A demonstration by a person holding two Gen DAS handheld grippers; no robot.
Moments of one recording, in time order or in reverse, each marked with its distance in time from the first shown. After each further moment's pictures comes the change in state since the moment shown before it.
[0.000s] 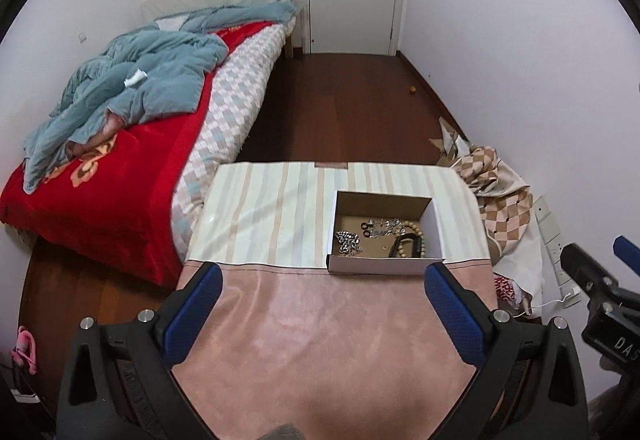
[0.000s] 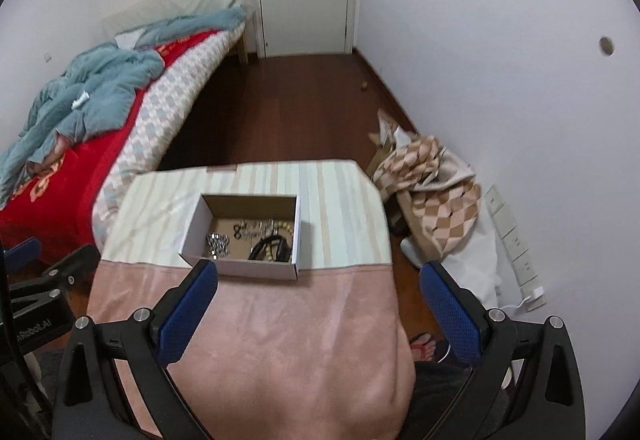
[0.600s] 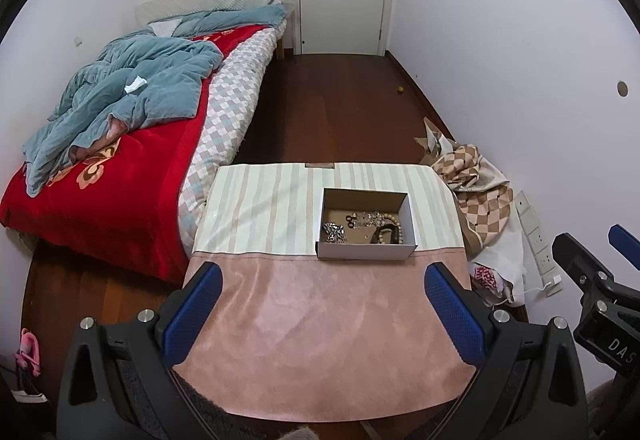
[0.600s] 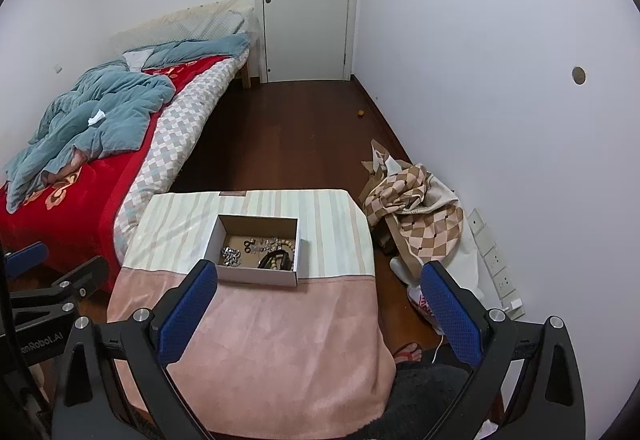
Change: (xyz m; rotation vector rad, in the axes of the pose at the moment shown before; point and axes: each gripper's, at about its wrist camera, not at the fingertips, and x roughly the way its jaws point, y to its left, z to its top) left arm -0.052 -0.008 -0.001 0.012 0.024 -0.028; right arm -0.085 -0.004 0.006 -0.016 -0.052 0.001
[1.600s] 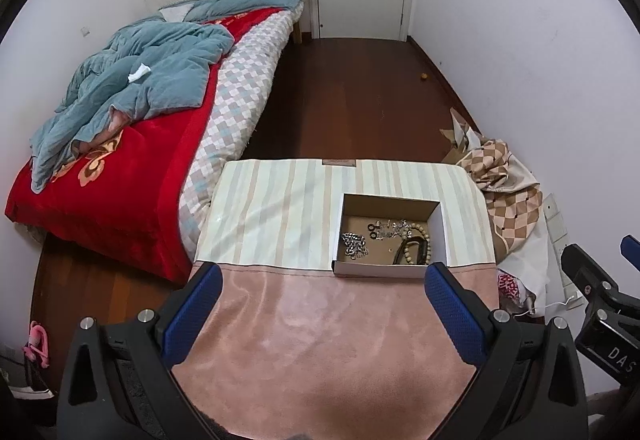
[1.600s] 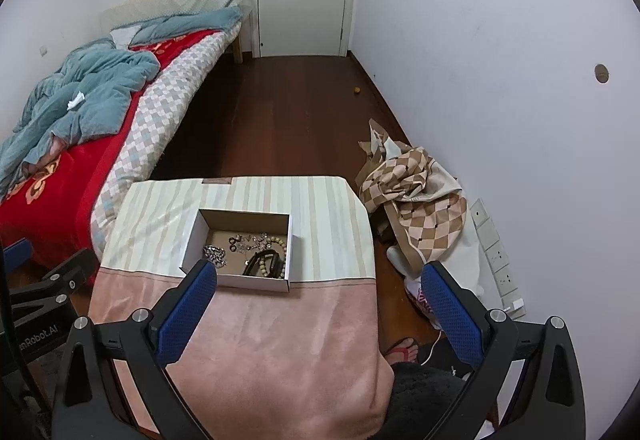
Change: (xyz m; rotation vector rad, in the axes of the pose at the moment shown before) left arm 0.070 0.003 0.033 -0.020 0.063 0.073; right arm 0.089 0.011 0.028 -0.014 0.105 -0.031
